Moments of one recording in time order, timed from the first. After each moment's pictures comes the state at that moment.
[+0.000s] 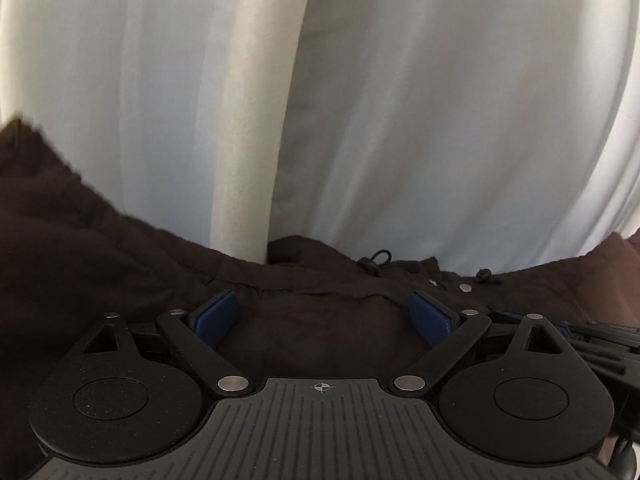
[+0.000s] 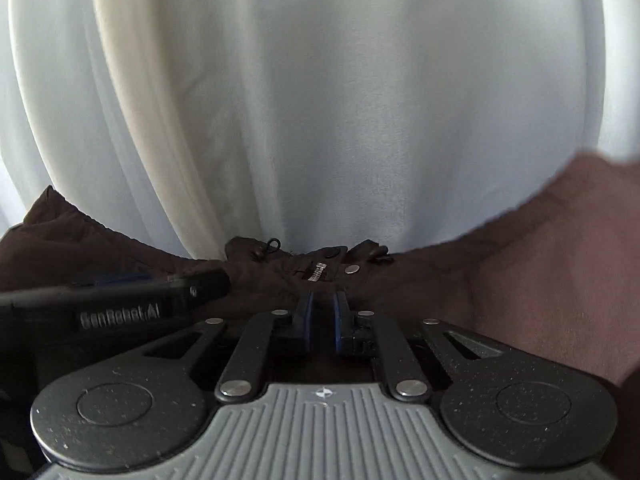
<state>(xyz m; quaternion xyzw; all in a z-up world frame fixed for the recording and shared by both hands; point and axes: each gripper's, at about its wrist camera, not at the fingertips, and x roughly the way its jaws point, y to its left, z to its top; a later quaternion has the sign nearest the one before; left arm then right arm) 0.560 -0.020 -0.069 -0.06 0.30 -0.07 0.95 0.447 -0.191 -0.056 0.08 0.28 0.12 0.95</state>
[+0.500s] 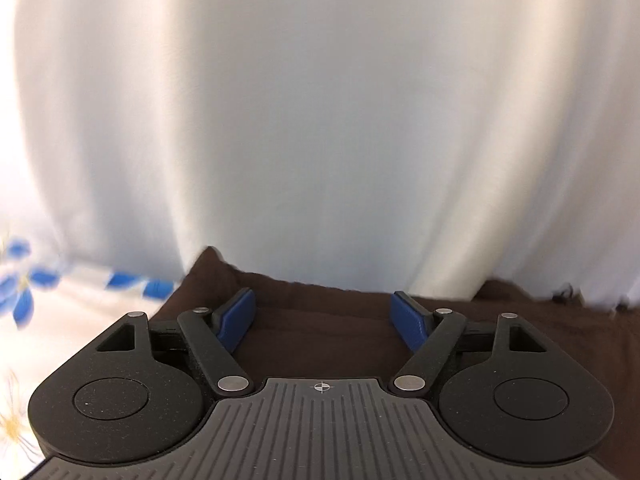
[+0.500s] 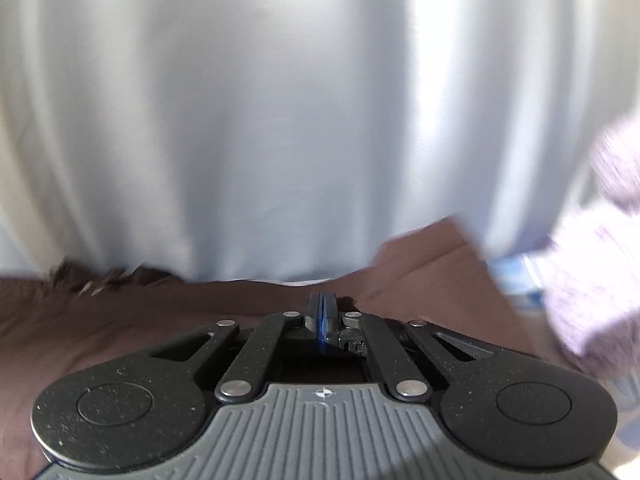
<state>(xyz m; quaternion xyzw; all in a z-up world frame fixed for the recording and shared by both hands) 0.570 0.118 -0.066 -0.08 0.29 0.02 0.95 0.492 -0.374 -0.067 0.11 0.31 0.02 0.94</state>
